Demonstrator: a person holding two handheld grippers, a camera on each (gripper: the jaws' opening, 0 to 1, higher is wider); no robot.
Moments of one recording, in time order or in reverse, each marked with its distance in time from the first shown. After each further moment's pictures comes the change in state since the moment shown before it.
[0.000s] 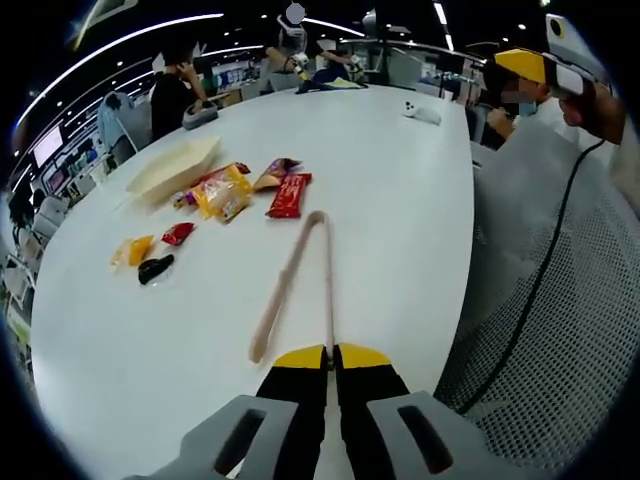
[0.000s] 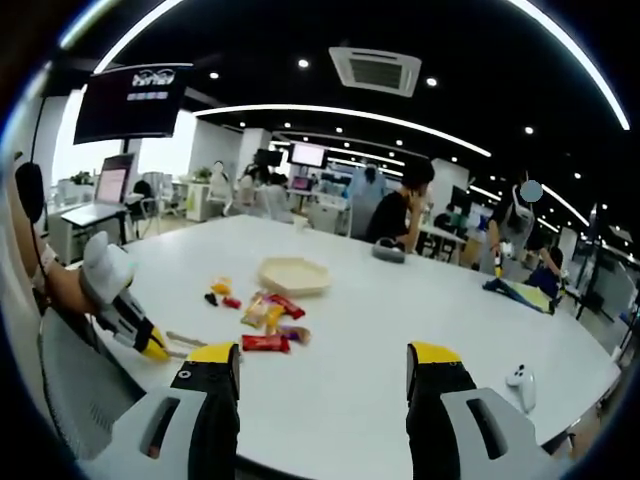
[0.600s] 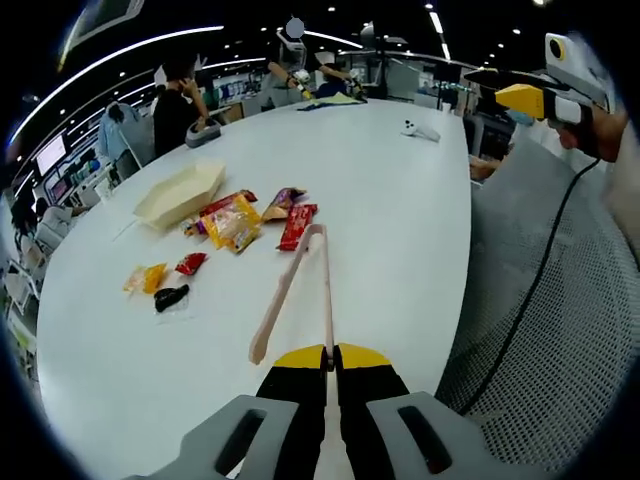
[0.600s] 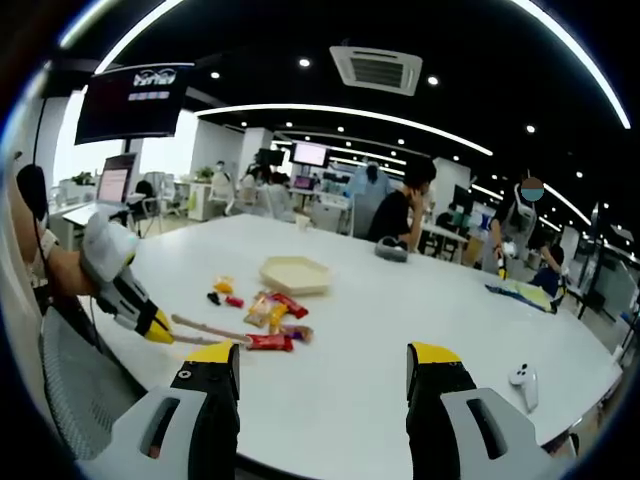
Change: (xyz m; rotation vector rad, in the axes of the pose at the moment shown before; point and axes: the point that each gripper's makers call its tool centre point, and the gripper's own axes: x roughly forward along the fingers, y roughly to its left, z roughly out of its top) left arm -0.020 0.005 0.036 0.019 -0.075 0.001; right arm 0.001 0.004 -0.001 0.001 0.003 0.010
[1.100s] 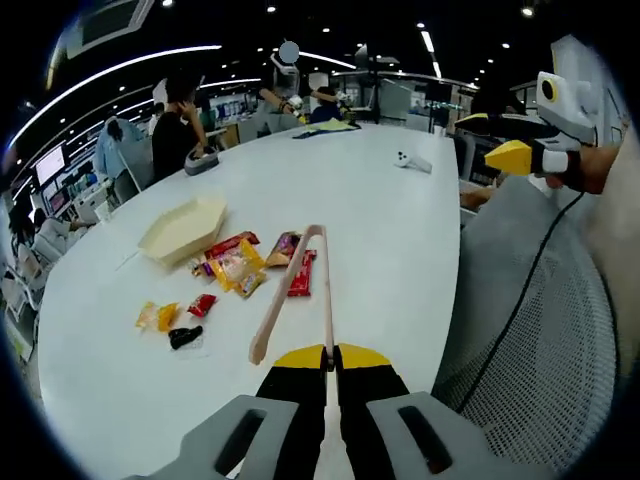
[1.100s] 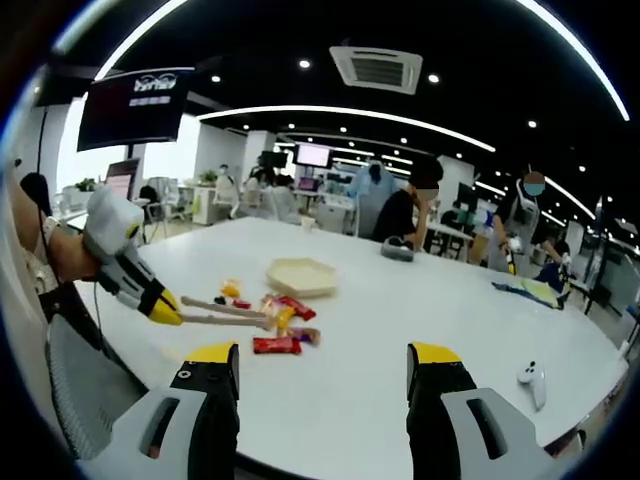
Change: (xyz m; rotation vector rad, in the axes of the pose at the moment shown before) left arm -0.025 0.003 0.040 -0.003 -0.101 -0.034; right arm 0.001 0.006 0.004 0.027 -0.011 0.033
